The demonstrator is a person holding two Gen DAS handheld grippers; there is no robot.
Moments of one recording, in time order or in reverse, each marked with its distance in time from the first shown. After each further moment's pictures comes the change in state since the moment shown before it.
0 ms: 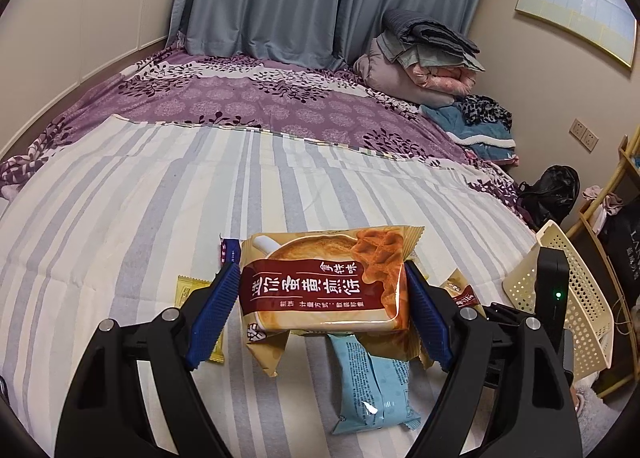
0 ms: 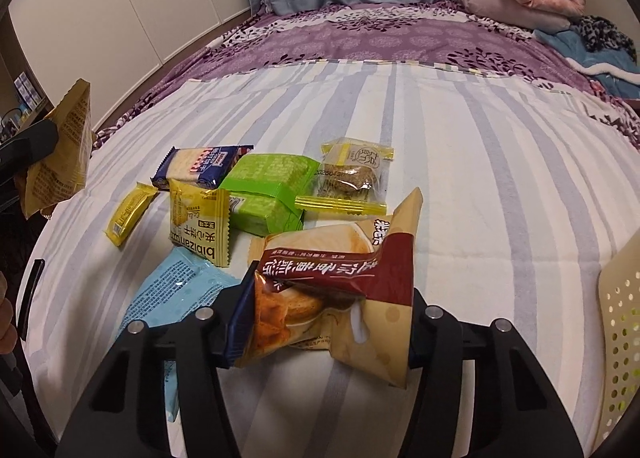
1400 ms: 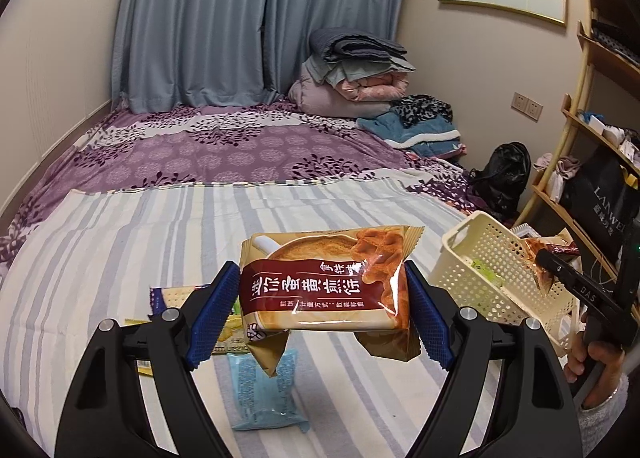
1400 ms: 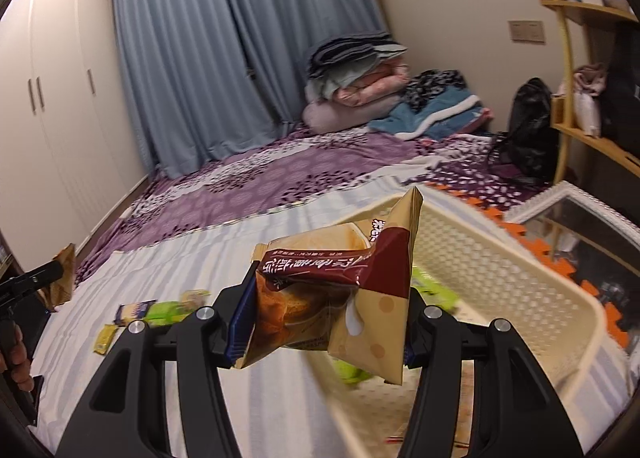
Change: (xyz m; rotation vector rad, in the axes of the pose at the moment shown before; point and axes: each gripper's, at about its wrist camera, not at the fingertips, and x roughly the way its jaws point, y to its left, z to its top) left arm -0.057 -0.125 0.013 0.207 -0.091 -0.106; right arm -0.242 -0.145 -0.063 0.327 -0.507 -0.316
